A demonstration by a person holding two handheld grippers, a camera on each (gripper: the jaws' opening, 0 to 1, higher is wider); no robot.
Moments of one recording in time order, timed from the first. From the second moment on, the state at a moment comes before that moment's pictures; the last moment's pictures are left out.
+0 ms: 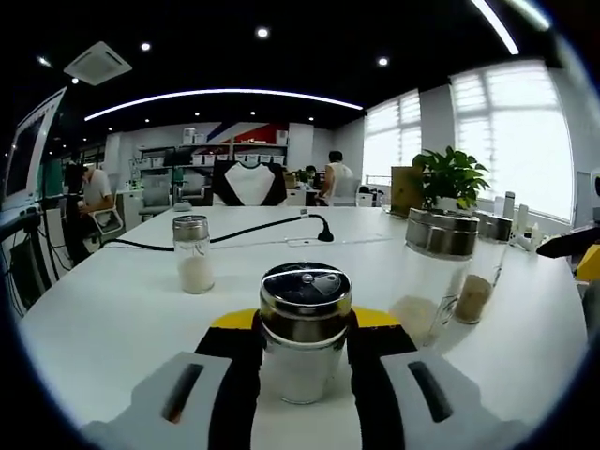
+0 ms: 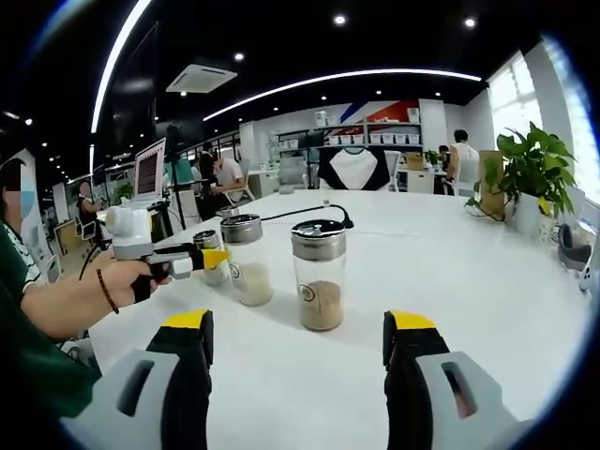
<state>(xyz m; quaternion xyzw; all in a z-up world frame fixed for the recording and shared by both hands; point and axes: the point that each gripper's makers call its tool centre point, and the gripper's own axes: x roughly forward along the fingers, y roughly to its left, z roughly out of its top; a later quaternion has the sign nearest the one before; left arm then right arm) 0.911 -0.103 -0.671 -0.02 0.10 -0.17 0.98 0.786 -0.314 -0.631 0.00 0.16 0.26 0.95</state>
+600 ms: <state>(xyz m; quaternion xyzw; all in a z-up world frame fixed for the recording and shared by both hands) 0.911 -0.105 -0.671 -0.01 0.09 -0.24 0.97 0.787 -0.312 -0.634 -0.01 0.17 0.26 0.95</state>
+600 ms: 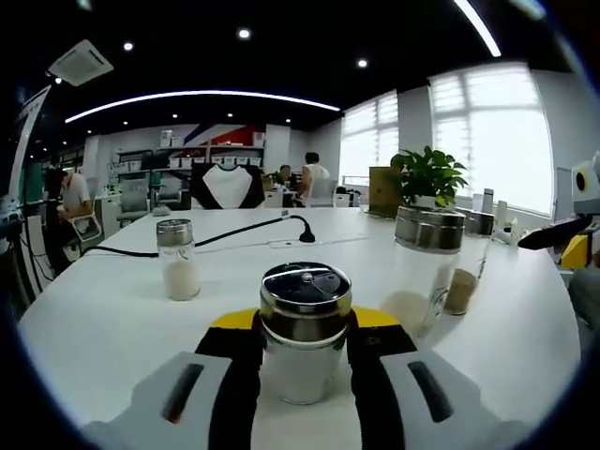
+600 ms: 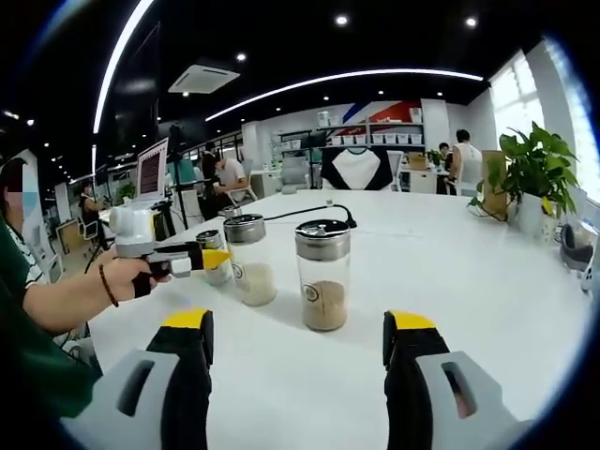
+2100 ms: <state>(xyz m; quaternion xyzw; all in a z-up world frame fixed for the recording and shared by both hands) 0.899 -0.120 -0.671 0.03 0.08 -0.52 0.85 0.787 -0.308 -0.634 -0.02 0.18 0.26 0.95</state>
